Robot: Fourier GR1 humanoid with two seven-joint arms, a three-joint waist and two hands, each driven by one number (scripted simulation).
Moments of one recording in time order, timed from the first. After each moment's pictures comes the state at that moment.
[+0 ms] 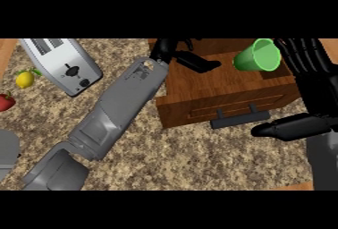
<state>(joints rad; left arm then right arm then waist) -1.31 0.00 -0.34 -0.30 0.31 0.28 -0.21 -0.38 -0.22 -0.12 -1.76 -0.14 0.24 0.06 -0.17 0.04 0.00</state>
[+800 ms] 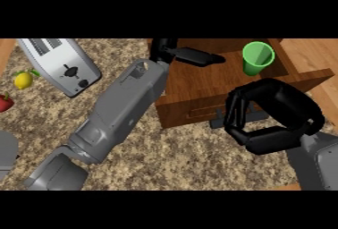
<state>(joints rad) -1.26 0.00 -0.30 -0.42 0.58 0.27 -0.42 -0.42 -0.26 0.08 -1.74 -0.30 0.56 0.14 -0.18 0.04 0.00</state>
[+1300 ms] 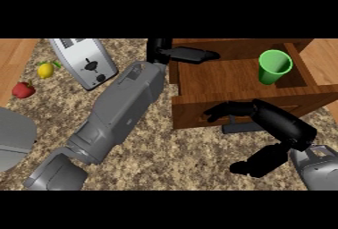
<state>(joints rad) -1.25 0.00 -0.27 -0.39 0.65 0.30 -0.51 -0.32 -0.38 0.22 -1.77 0.06 0.57 0.15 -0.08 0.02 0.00</state>
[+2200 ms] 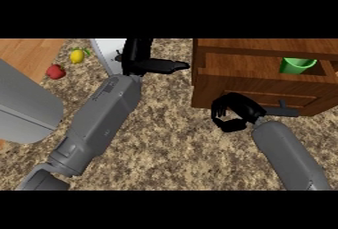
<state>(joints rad) -1.03 0.08 -0.24 -0.57 0.68 0.17 -0.54 -0.56 -0.28 0.30 -0.91 0.52 0.28 -0.23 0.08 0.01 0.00</state>
